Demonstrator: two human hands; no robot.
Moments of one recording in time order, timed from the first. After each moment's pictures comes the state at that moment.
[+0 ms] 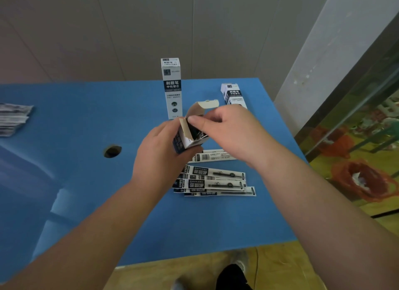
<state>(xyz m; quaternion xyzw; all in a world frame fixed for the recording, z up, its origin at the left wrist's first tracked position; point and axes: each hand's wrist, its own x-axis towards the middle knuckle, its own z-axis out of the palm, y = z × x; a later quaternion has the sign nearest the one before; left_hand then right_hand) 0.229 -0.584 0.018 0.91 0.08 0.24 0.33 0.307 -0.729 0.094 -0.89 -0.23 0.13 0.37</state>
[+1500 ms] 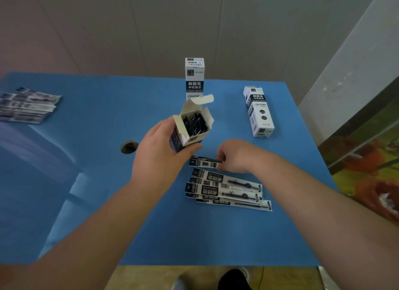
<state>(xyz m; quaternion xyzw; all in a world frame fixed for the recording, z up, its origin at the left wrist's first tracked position) 0.225 -0.558 0.018 0.88 0.18 0.24 0.37 0.378 -0.700 -0.007 -0.90 -0.34 0.28 -0.02</state>
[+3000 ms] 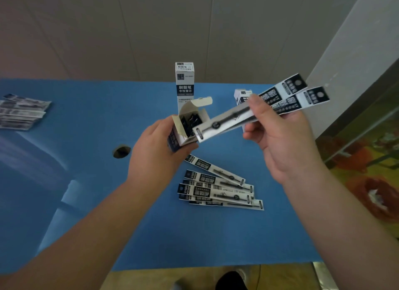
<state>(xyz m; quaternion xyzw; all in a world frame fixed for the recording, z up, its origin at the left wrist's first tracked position) 0.232 -0.565 0.025 0.89 0.15 0.25 0.34 0.323 -0.756 0.091 -0.60 -0.12 0.11 0.78</state>
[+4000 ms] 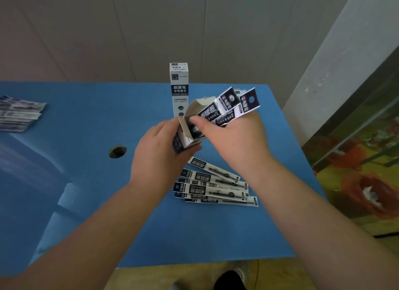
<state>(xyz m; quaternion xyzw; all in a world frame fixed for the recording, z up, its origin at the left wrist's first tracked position) 0.233 -0.581 0.026 0.91 0.10 0.29 0.28 0.305 -0.720 0.086 -0.83 -0.18 0.01 0.53</state>
